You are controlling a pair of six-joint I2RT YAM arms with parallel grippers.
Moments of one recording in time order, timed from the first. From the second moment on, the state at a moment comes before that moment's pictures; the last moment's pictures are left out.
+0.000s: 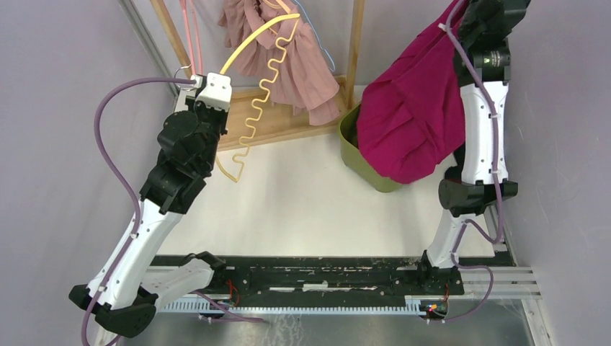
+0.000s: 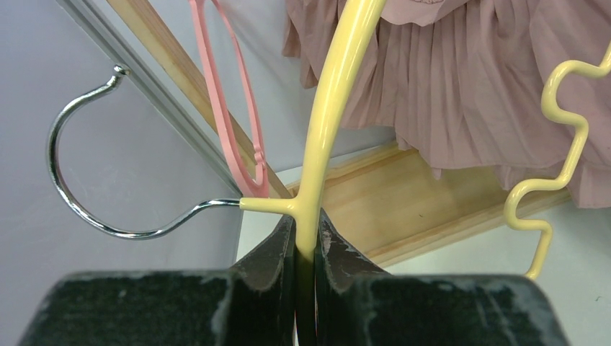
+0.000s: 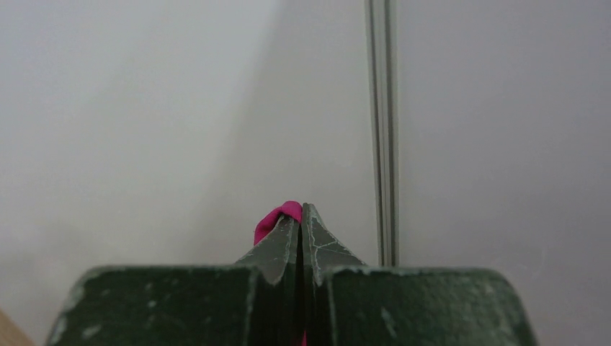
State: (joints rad) left arm -0.53 0.98 1.33 -0.29 -0.53 0.38; right arm 0.10 1.90 2.56 -0.19 0.53 -0.11
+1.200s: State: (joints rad) left arm -0.53 1.01 1.30 -0.29 -0.51 0.38; right arm 0.19 1.29 1.27 -0.04 0.09 0.36
